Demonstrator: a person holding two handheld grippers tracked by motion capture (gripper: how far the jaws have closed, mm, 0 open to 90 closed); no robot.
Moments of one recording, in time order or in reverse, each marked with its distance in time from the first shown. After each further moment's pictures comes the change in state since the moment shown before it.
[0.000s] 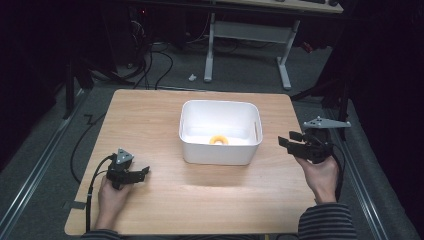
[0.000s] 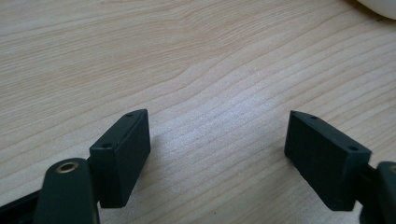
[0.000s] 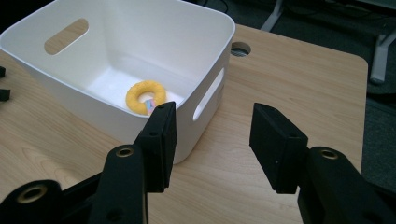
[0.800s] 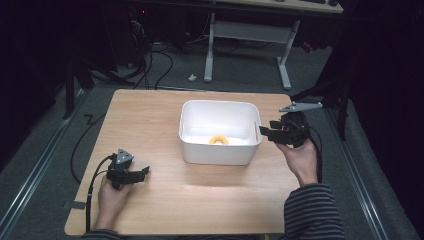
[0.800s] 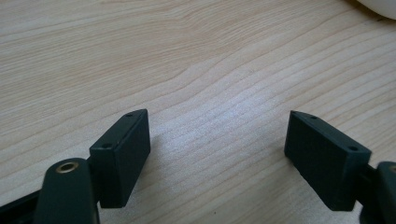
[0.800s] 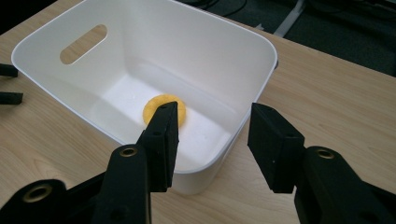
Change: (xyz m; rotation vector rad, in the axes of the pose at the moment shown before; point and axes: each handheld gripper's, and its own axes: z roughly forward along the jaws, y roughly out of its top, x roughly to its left) left arm 0.000 0.000 0.000 0.000 0.000 0.000; right arm 0.023 0.042 0.038 0.056 0.050 -0.056
